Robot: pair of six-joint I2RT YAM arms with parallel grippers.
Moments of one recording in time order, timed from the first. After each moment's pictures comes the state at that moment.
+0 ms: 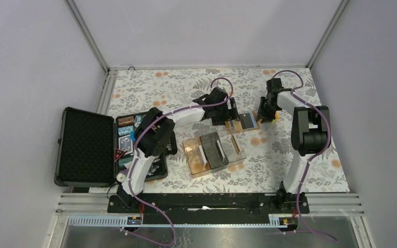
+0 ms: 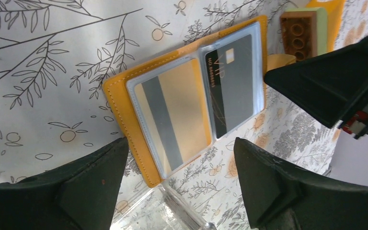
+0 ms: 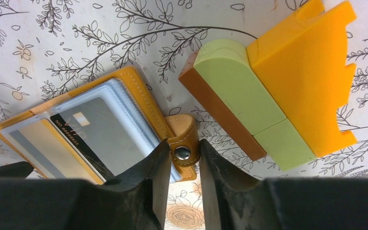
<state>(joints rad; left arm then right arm) -0.74 2.22 1.67 -0.26 0.18 -0.87 0.06 1.95 1.33 -0.62 -0.07 0.34</state>
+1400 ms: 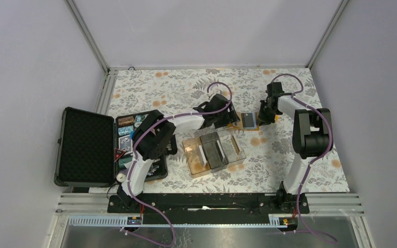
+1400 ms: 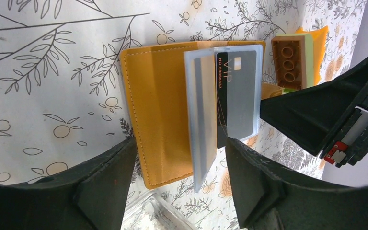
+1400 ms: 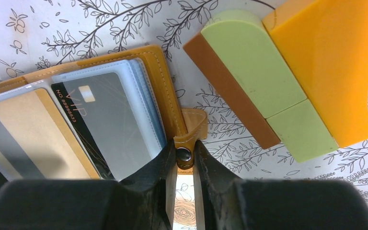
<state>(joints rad) -0.79 2.18 1.52 -0.05 0.04 -0.99 0.06 1.91 1.23 -0.56 -0.12 0.34</state>
